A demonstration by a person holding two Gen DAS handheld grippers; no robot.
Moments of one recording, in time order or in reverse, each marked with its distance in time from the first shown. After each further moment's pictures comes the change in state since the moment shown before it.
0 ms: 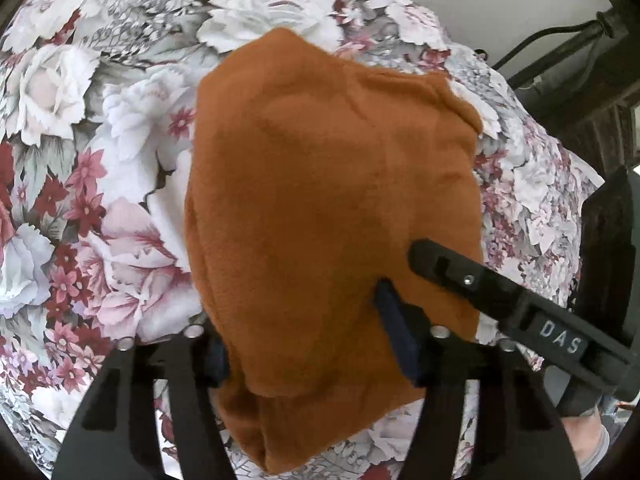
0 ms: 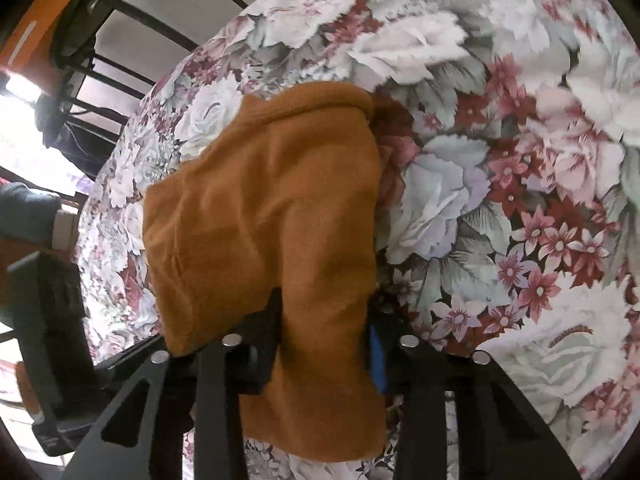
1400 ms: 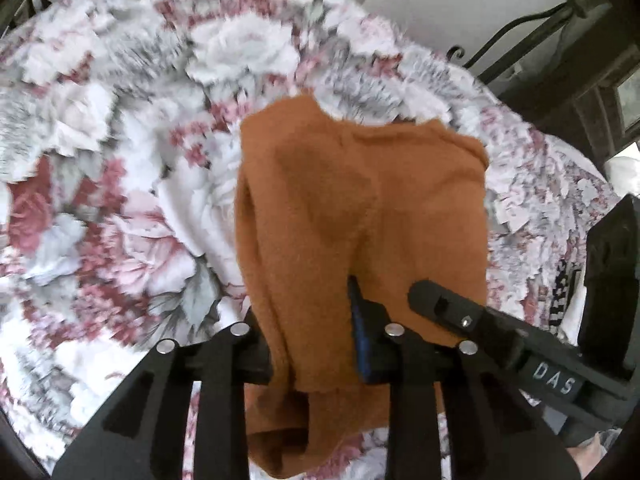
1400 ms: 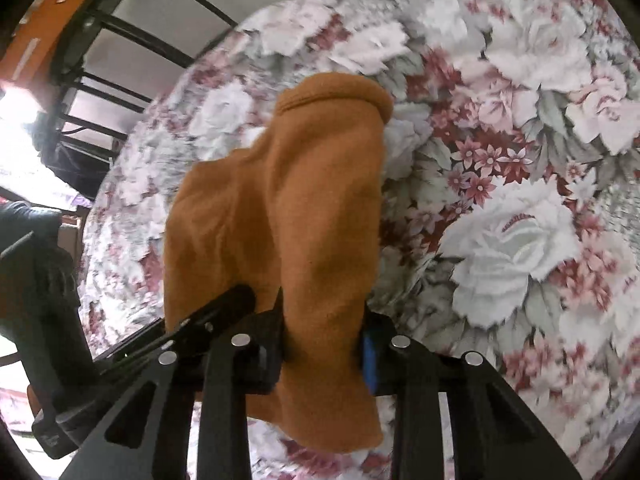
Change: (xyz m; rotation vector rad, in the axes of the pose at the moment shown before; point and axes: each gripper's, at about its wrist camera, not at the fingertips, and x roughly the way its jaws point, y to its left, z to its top) left arm -0.054 -0.028 -0.020 0.049 -0.036 0.013; right arm -0.067 0.013 -0.046 0.096 -0.005 0.001
